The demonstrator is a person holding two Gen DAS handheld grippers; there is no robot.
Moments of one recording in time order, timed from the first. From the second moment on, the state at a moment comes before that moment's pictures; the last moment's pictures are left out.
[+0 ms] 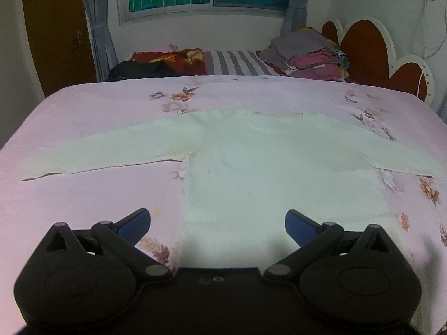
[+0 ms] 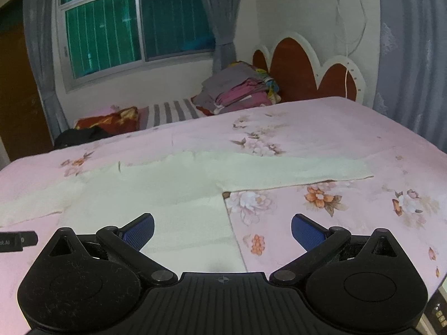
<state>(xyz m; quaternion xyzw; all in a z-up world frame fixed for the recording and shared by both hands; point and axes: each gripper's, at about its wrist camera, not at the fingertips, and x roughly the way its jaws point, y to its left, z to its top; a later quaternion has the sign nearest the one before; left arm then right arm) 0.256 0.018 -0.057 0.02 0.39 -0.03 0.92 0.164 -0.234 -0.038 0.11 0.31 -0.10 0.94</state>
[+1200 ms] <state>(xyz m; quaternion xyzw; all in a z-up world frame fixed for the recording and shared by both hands) 0.370 -0.078 -0.109 0.03 0.42 0.04 0.91 0.302 -0.558 -0.194 0.24 0.39 -0.28 0.85</state>
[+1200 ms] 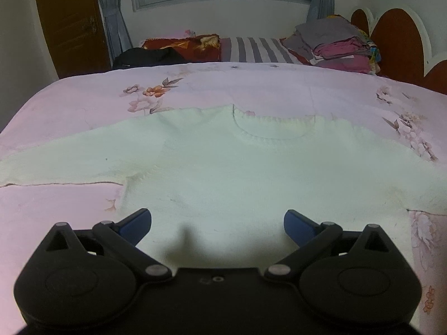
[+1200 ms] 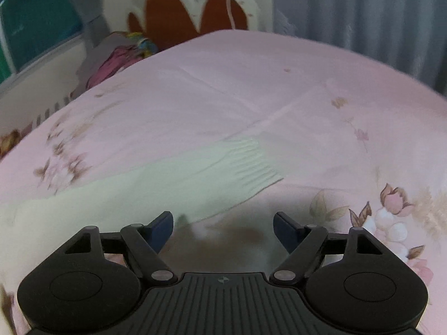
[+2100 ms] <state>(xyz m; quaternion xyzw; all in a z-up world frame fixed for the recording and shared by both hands) 0.374 -0.013 -0.105 0.00 0.42 0.01 0.91 0.357 -0.440 -0.110 0.18 0.30 -0.12 0.93</state>
